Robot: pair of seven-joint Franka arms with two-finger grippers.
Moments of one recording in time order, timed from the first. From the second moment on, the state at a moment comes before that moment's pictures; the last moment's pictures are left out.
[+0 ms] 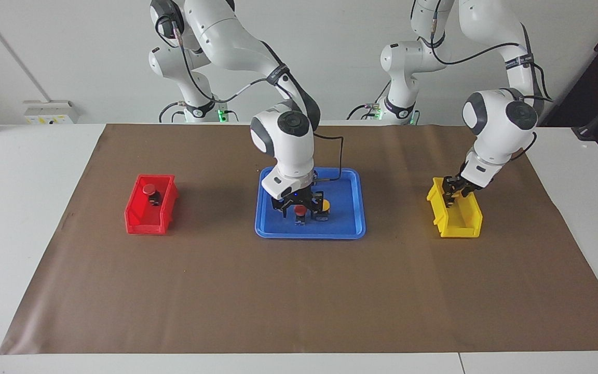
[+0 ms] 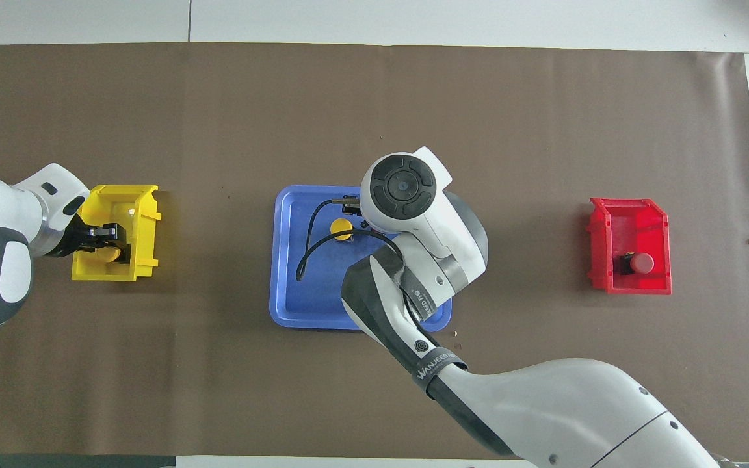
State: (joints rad) left arm -0.02 0.01 0.00 -2.21 0.01 2.17 -0.04; right arm 0.56 0.45 0.03 -1.69 -0.04 2.24 0.72
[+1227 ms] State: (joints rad) left arm -0.21 -0.06 -0.06 -1.77 -0.02 1.79 -0.08; right arm 0.49 0.39 0.01 -1.62 -0.05 2.02 0.54
